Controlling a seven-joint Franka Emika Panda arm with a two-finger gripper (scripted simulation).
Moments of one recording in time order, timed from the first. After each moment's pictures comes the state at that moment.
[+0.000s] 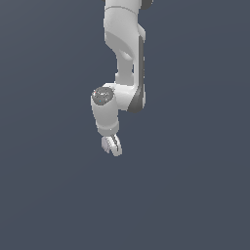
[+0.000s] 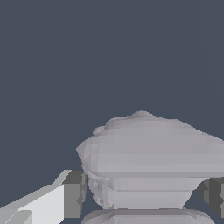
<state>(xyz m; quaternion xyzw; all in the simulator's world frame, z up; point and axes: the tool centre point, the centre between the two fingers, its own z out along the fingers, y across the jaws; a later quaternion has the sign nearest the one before) -0.014 -0.069 0.073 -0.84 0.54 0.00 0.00</state>
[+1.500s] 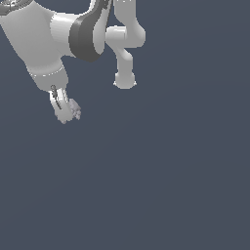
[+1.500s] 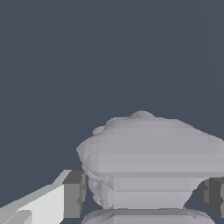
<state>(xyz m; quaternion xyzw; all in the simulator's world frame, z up) -0.035 -0.214 0.273 -0.84 0.54 0.00 0.00</state>
